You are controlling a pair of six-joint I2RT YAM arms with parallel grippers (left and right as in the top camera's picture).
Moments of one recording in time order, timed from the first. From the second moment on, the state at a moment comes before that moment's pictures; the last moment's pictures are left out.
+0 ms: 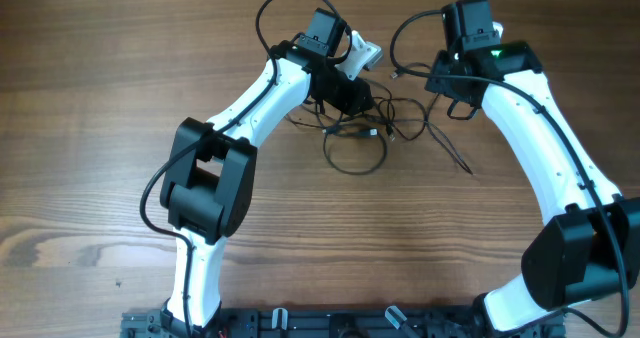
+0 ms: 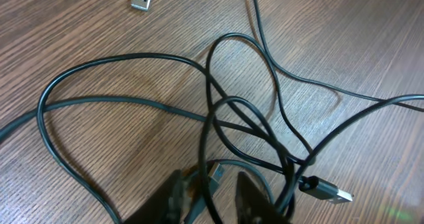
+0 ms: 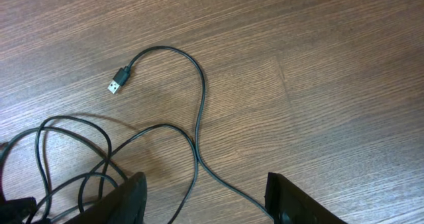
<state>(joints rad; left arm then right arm) -0.48 2.19 1.73 -0.67 0.54 0.13 0.21 1.74 1.48 -0.89 0.25 0.50</state>
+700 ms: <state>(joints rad) -0.45 2.16 1.73 -0.59 0.59 0.13 0.21 1.74 1.48 -0.88 0.24 0.51</state>
